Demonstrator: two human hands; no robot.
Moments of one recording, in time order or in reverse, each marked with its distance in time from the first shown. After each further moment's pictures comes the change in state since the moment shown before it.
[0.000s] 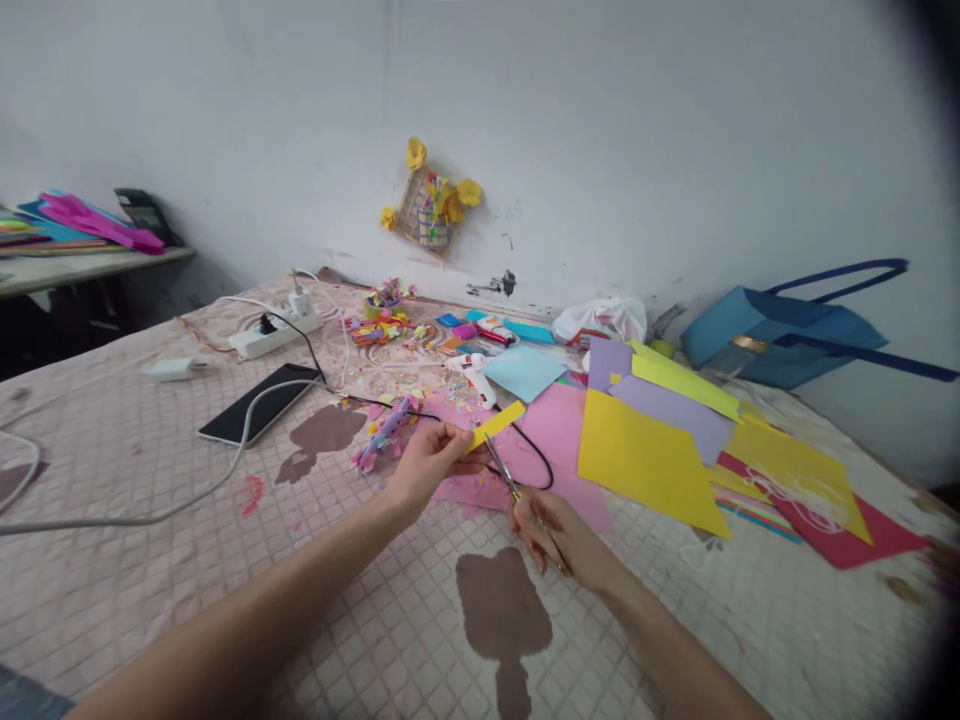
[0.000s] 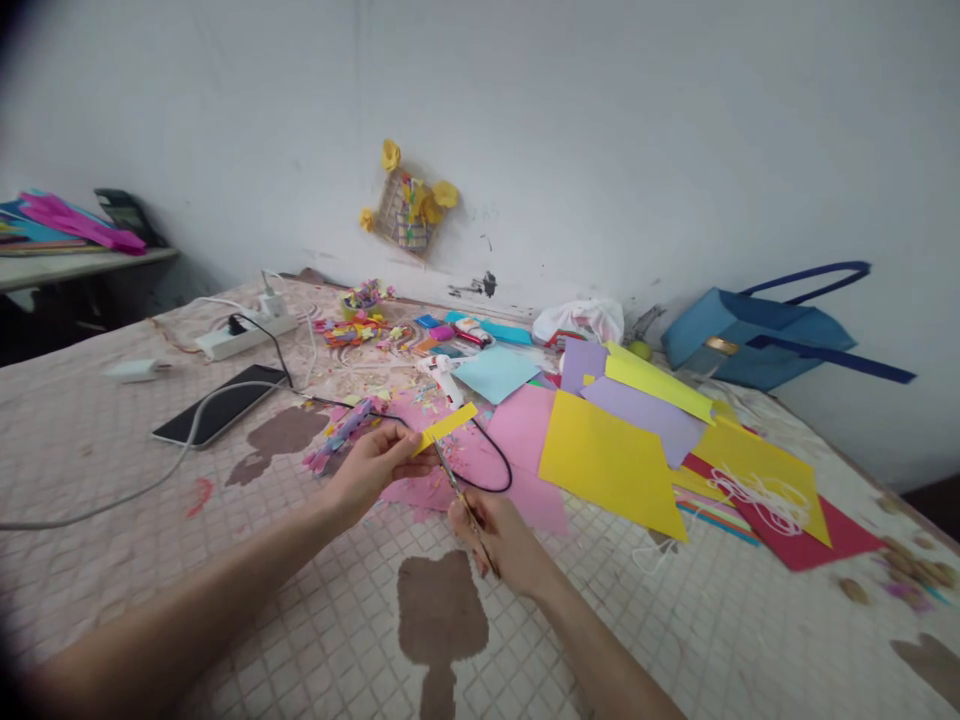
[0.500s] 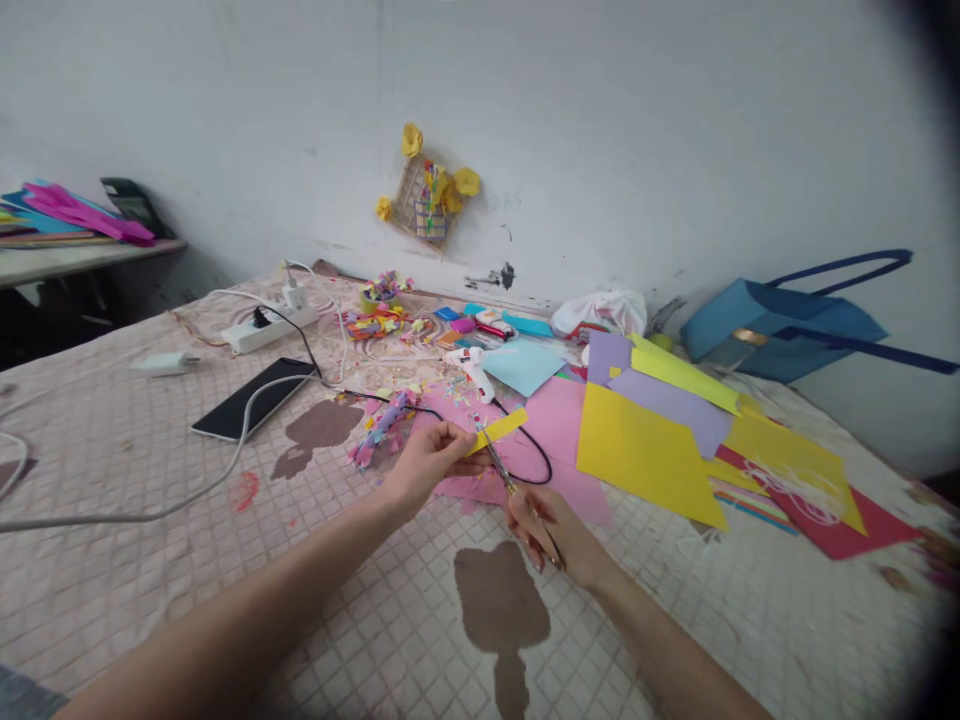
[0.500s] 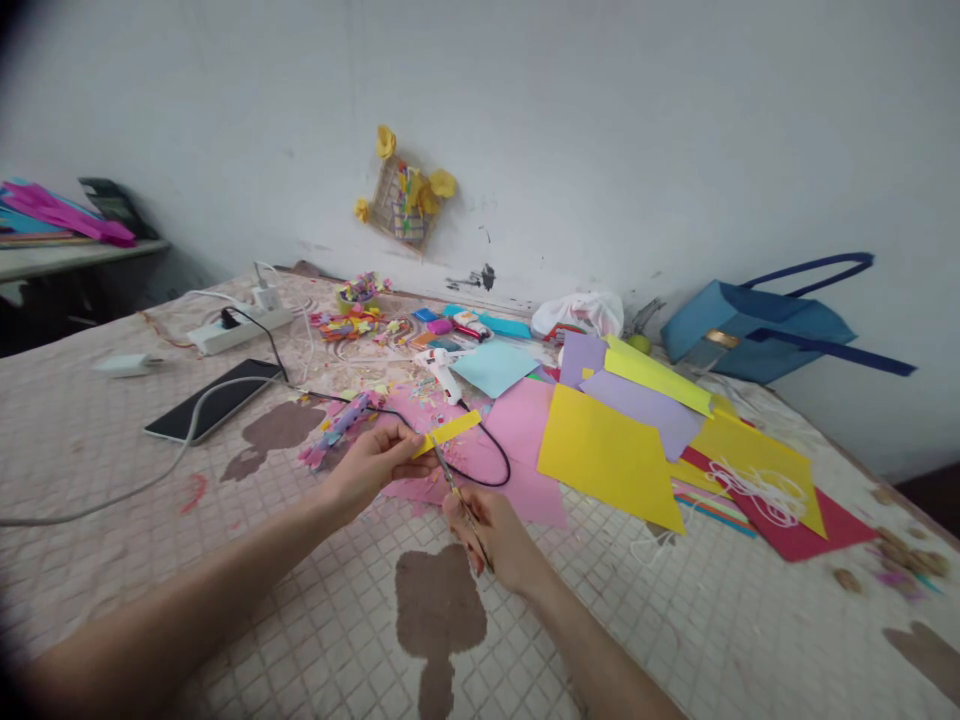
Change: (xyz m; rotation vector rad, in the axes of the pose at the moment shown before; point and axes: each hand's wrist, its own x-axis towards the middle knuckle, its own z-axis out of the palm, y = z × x) left_hand 0.000 -0.001 -0.001 0.017 -0.038 -0.086; right_hand 0.002 0.003 0.007 0.080 0.050 0.080
